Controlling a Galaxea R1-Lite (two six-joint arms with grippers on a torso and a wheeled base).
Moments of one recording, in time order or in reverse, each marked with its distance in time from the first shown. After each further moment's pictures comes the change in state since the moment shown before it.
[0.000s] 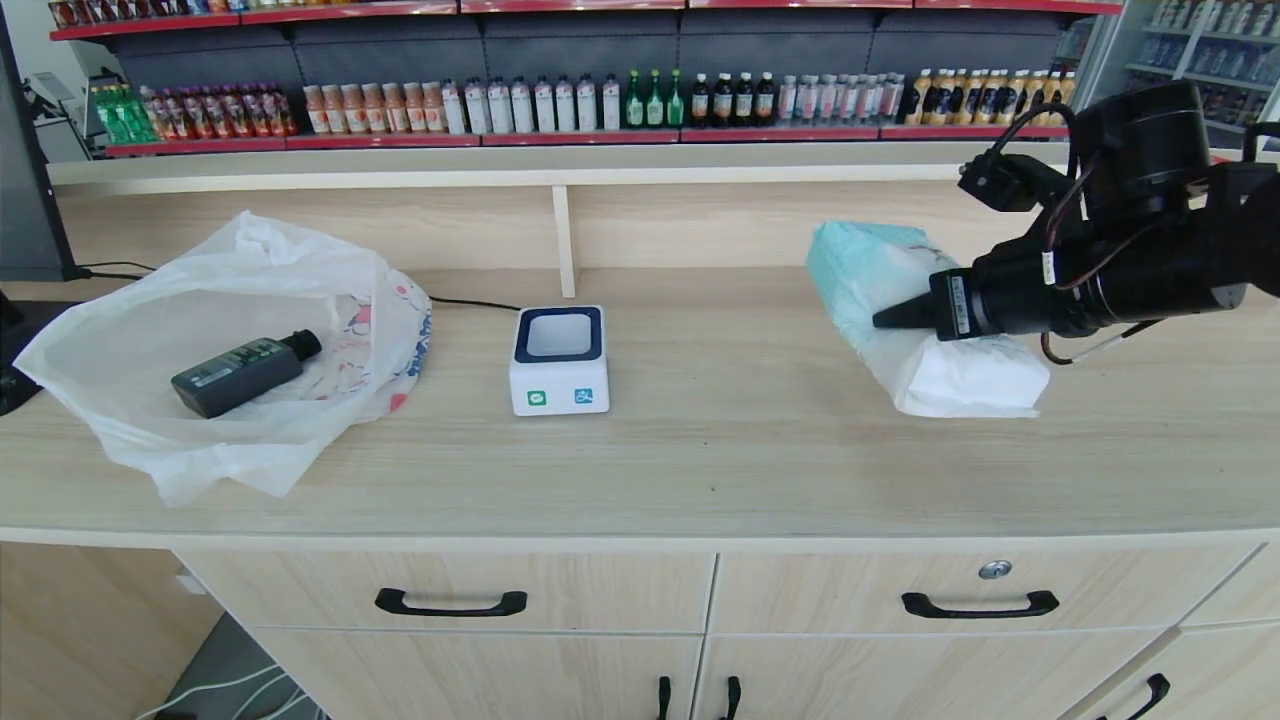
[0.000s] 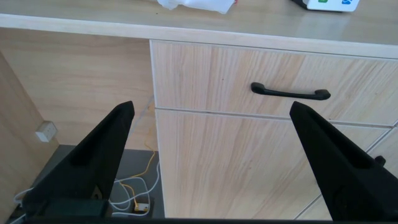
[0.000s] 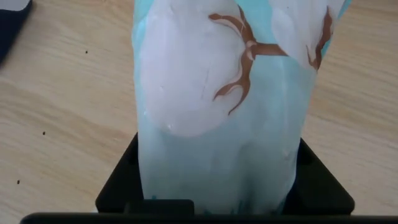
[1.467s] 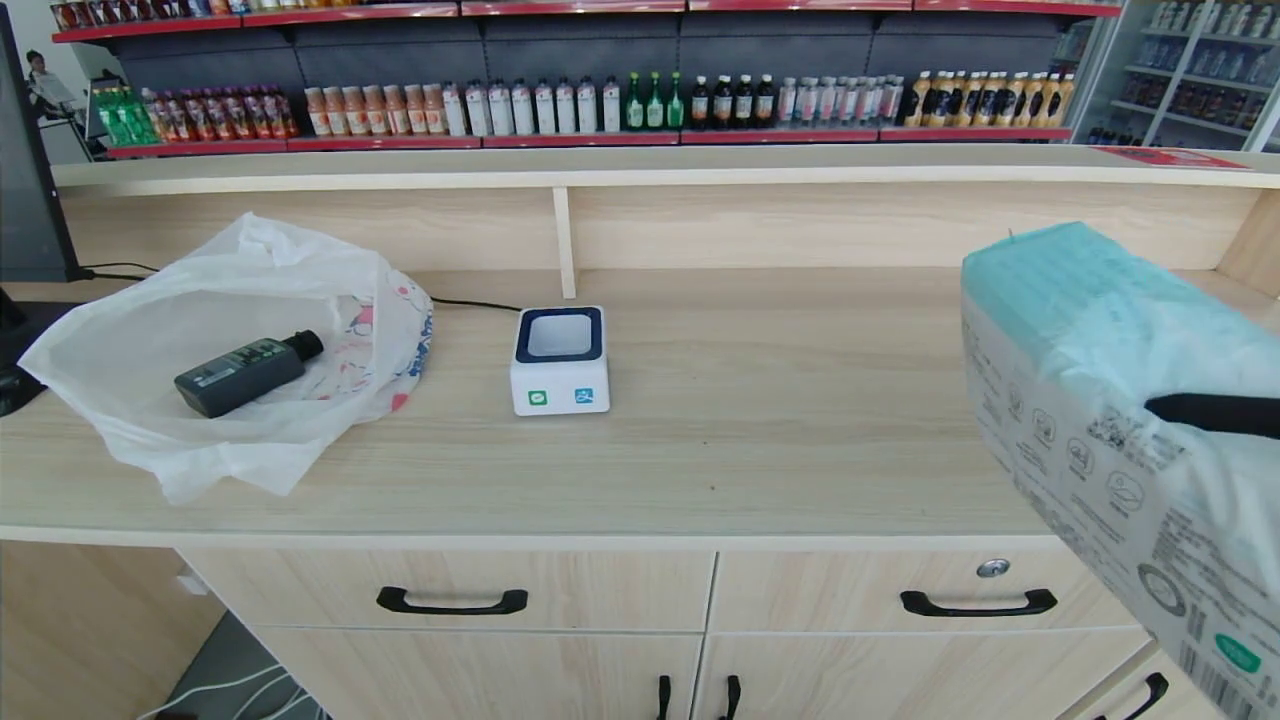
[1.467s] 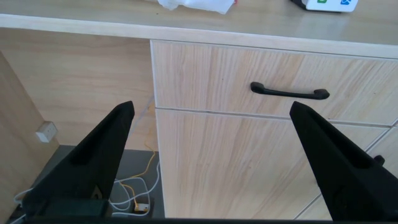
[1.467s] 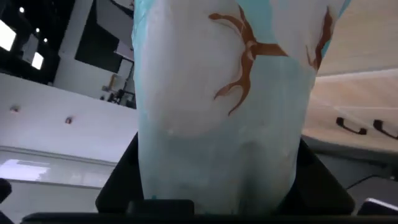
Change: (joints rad) left arm 0.000 0.000 0.000 0.000 0.000 0.000; right arm 0.344 -0.837 0.849 -0.437 0.127 1.175
